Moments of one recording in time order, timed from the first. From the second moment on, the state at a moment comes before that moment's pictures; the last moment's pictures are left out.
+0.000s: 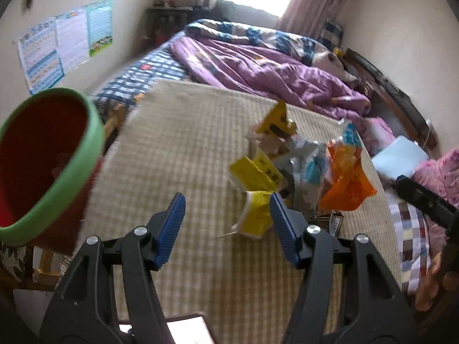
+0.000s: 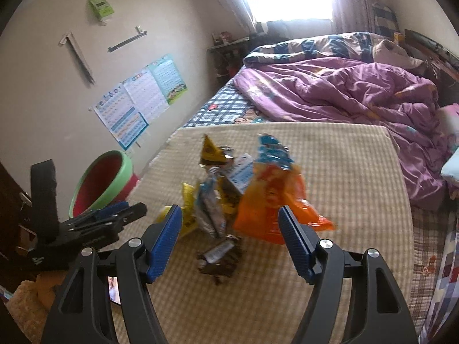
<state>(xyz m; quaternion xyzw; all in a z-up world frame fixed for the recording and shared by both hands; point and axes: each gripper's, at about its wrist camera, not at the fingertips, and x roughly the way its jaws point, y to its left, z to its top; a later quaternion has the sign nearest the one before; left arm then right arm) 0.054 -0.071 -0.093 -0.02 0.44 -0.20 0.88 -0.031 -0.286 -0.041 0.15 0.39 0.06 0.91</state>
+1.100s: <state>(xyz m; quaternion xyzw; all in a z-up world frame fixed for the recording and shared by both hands) 0.081 -0.112 -0.132 -0.02 0.51 -0.20 0.84 0.026 -0.345 -0.094 0.22 0.45 0.06 0.86</state>
